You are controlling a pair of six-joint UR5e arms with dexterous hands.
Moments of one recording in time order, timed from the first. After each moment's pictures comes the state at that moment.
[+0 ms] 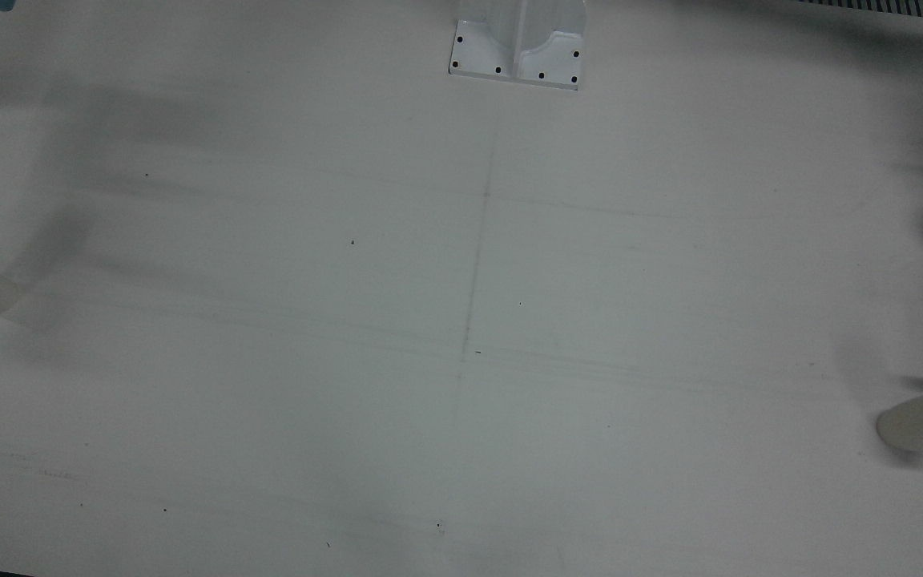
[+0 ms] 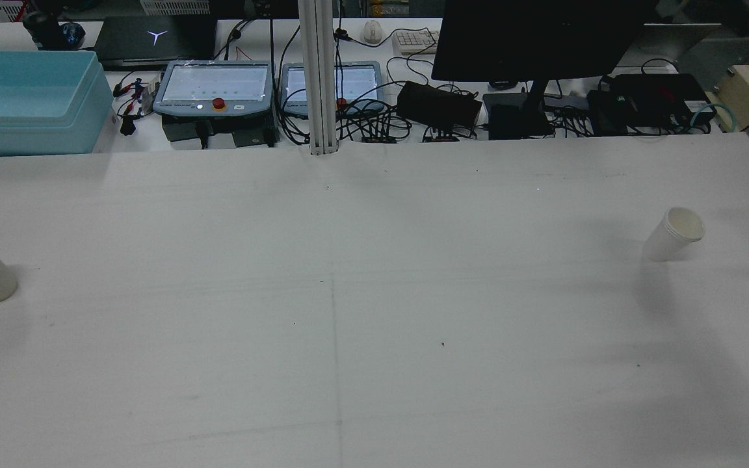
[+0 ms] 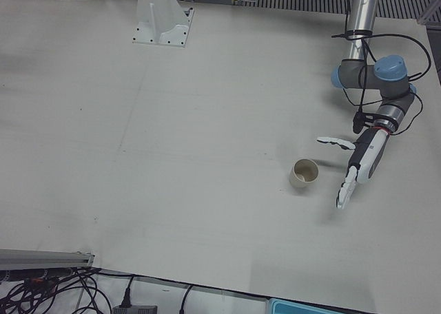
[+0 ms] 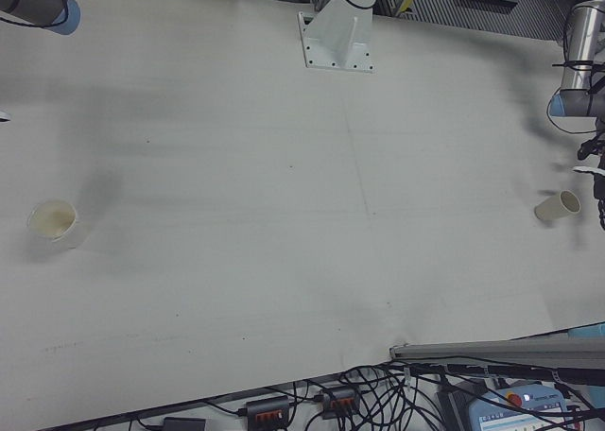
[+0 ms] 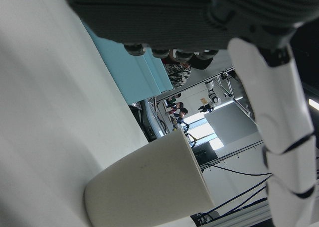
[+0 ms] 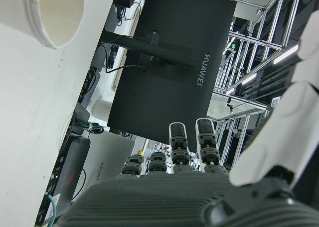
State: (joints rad) left arm -1.12 -1.54 -1.17 -0.72 1.51 0.51; right arm 1.31 -1.76 1.55 -2.90 -1.40 -0.28
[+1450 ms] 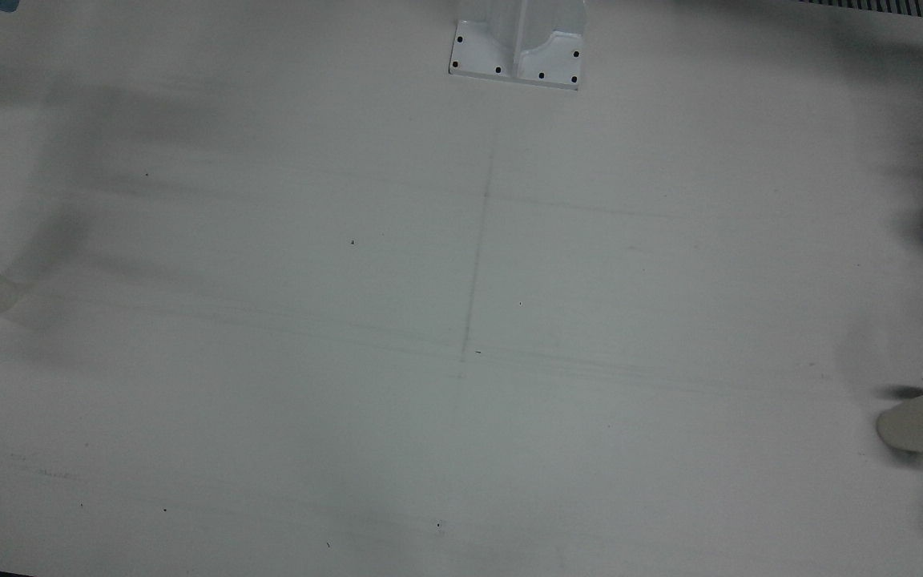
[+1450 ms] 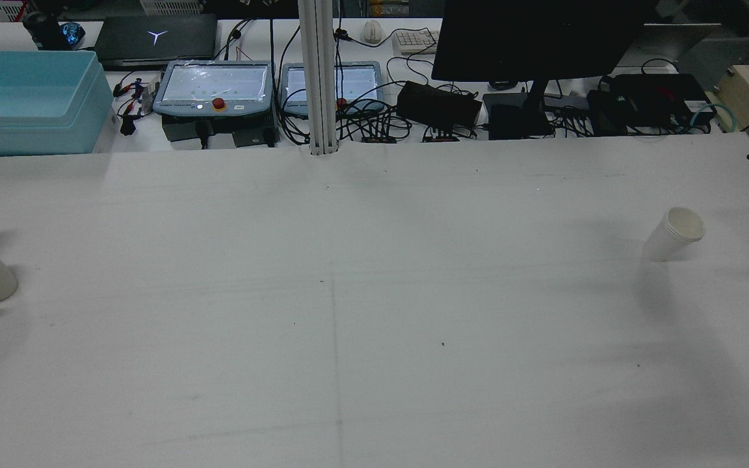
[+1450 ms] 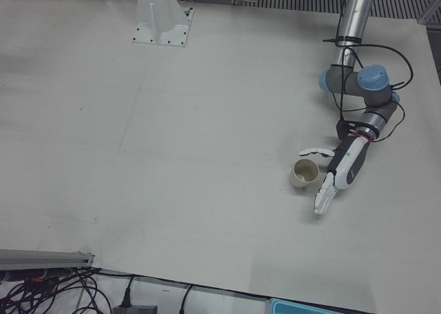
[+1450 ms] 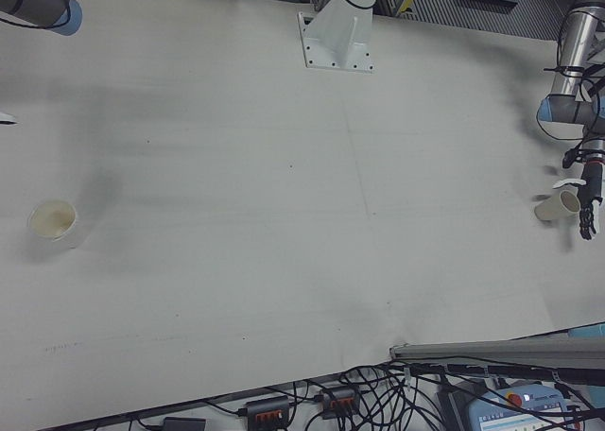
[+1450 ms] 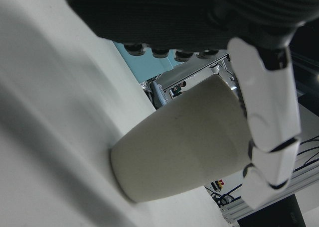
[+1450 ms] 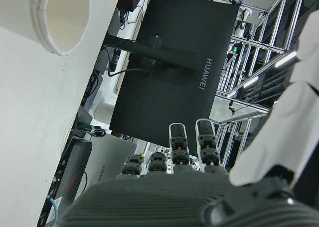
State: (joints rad) left arm -1.03 -1.59 -1.14 -0.68 1.47 0.62; right arm 1.30 -1.76 1.55 -2.90 -1.40 -0.28
